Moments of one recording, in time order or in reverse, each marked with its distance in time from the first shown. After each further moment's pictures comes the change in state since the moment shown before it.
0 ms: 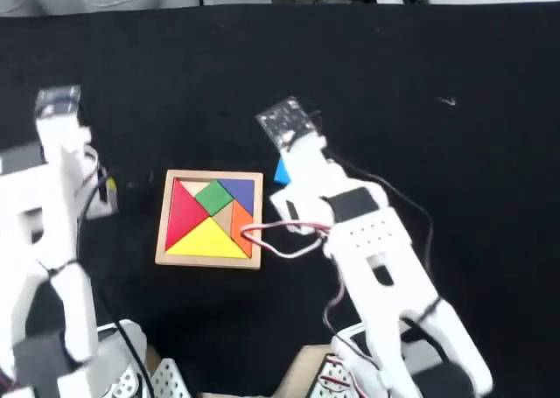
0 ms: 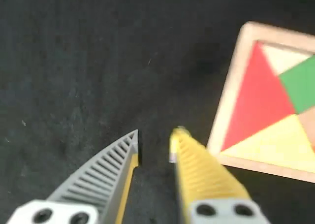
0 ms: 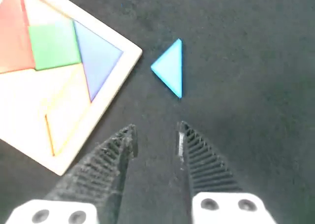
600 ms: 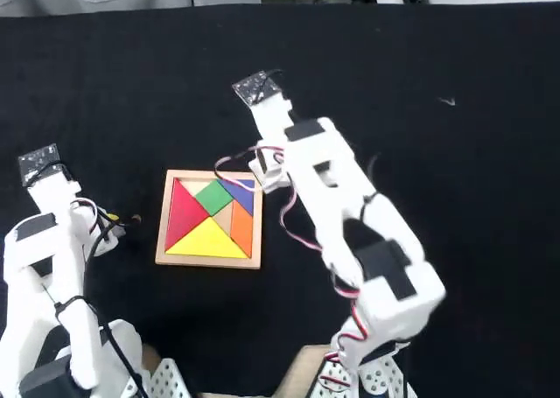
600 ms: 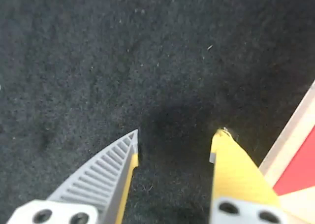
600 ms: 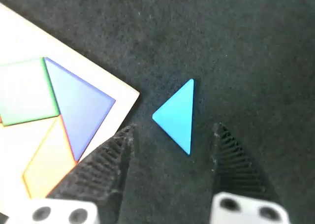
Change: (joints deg) left arm -7.7 -10.0 32.1 -28.4 6.4; right arm -0.3 44.0 -33.4 4.7 -2.1
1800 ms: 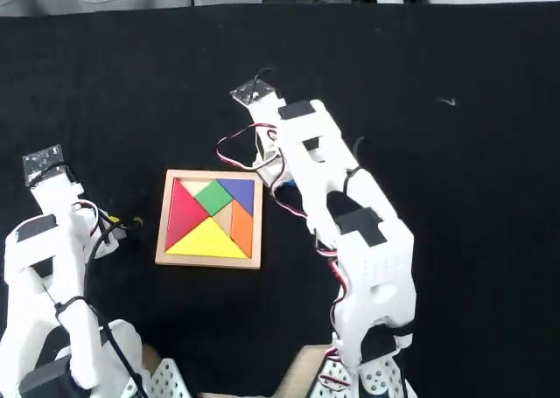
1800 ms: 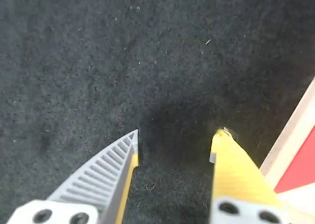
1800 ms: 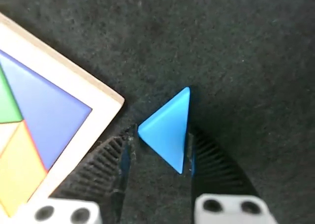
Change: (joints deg) left arm 0.0 -0.1 0.6 -0.4 -2.2; right arm 1.8 16.8 -17.7 10.3 7.3
